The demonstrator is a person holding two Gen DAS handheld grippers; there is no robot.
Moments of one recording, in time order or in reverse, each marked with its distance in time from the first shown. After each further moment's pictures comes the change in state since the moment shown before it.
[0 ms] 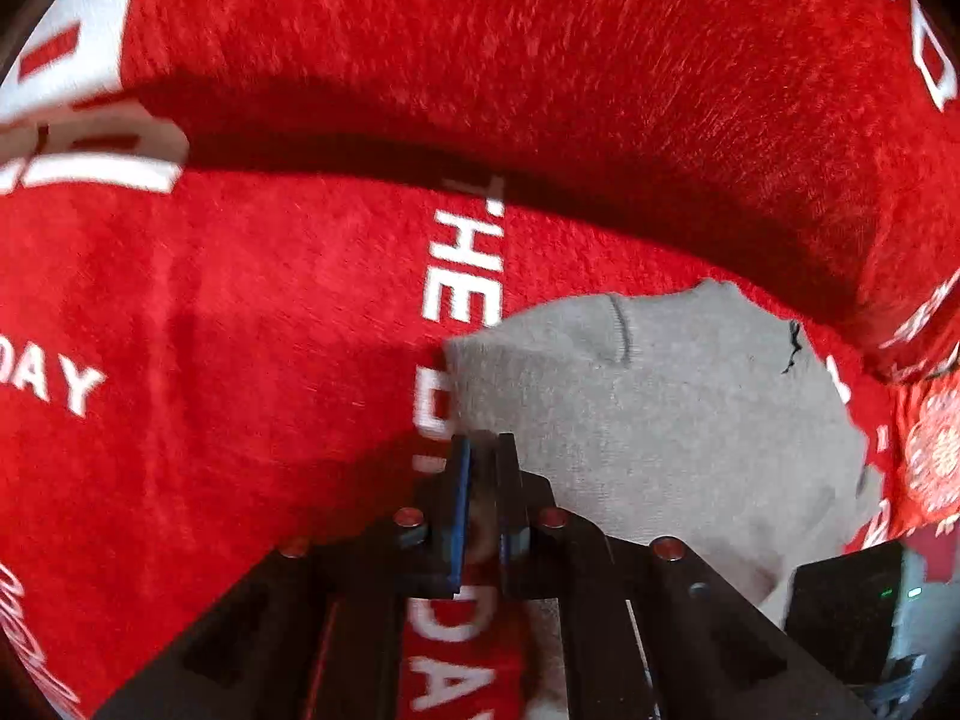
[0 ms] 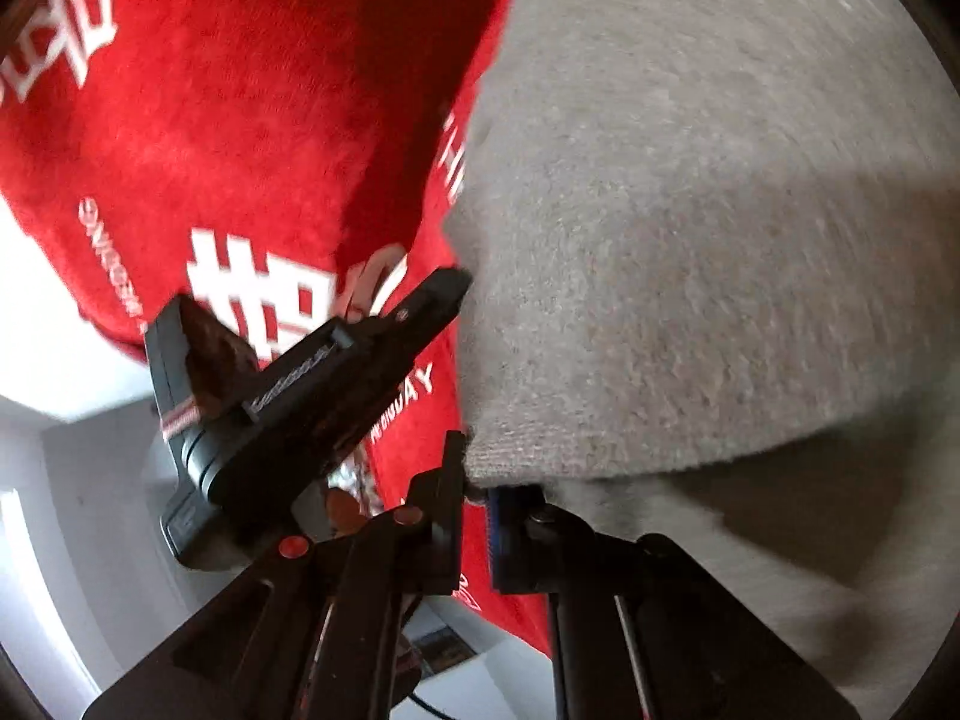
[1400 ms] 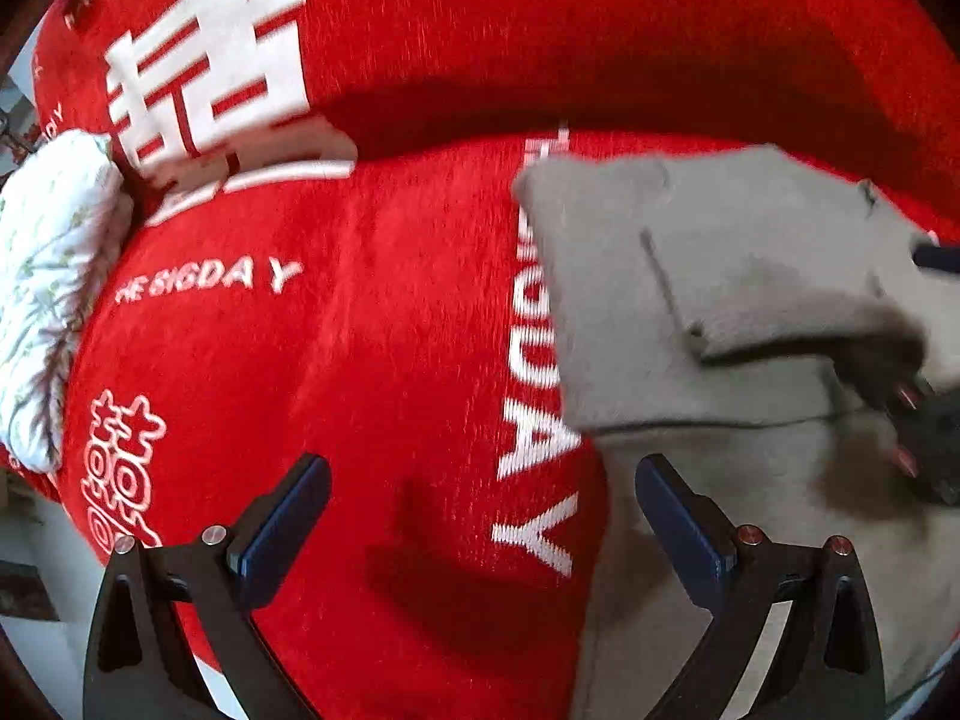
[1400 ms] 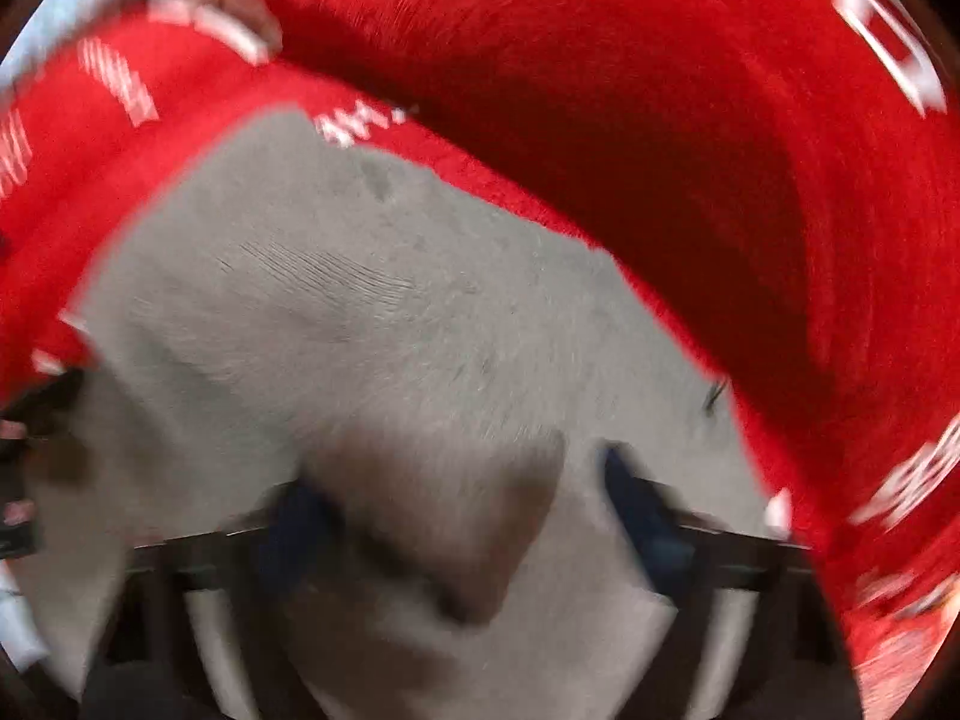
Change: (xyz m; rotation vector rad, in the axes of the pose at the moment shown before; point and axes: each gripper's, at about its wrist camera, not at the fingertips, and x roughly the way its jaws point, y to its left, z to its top) left arm -0.028 -0.047 -0.149 0.092 -0.164 0.478; right arm -0.005 0.054 -0.002 -1.288 0.022 -1.235
